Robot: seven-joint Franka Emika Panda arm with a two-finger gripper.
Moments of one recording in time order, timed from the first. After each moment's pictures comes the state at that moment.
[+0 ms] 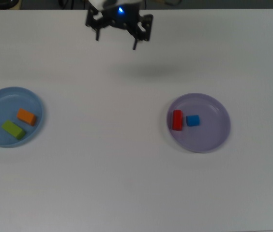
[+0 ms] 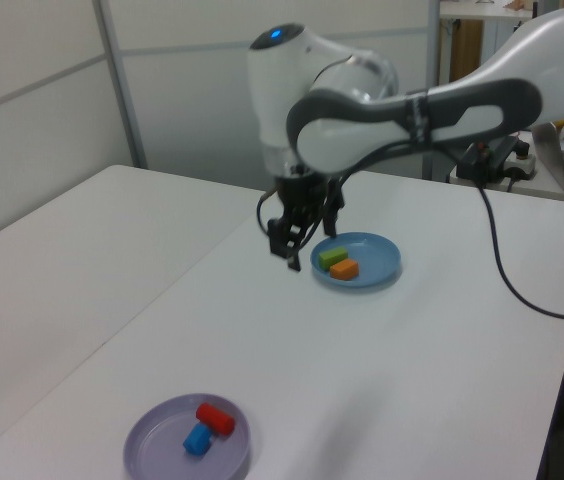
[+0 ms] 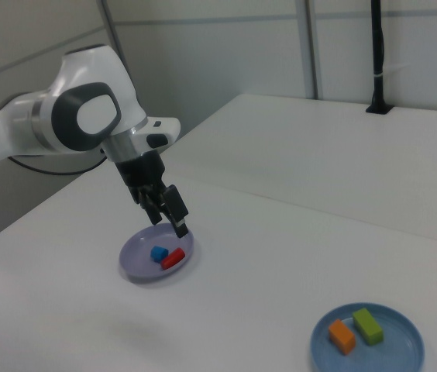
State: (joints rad) arm -0.03 0.02 0.15 -1.72 -0.16 1.74 0.34
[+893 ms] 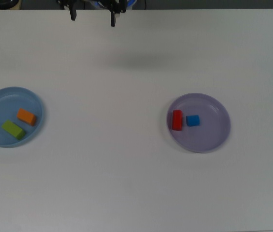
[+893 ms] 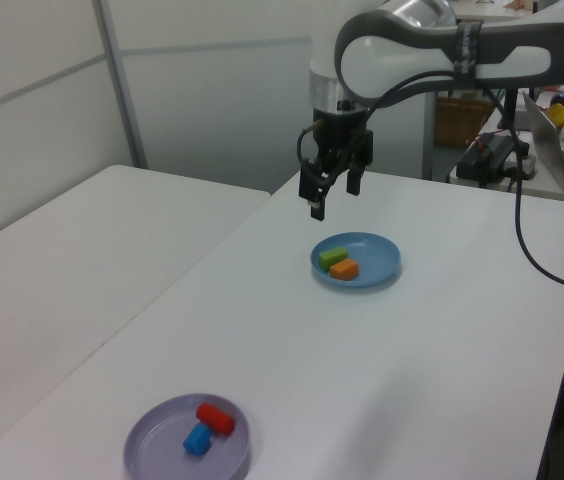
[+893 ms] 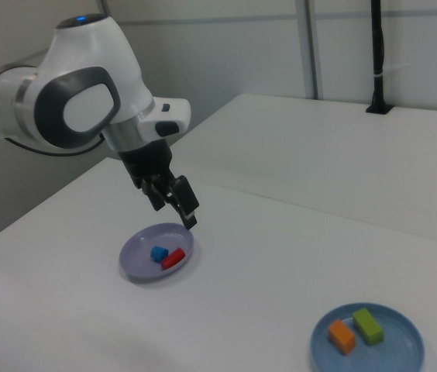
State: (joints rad) arm -0.15 -0.09 0.13 -1.74 -0.02 1.76 0.16
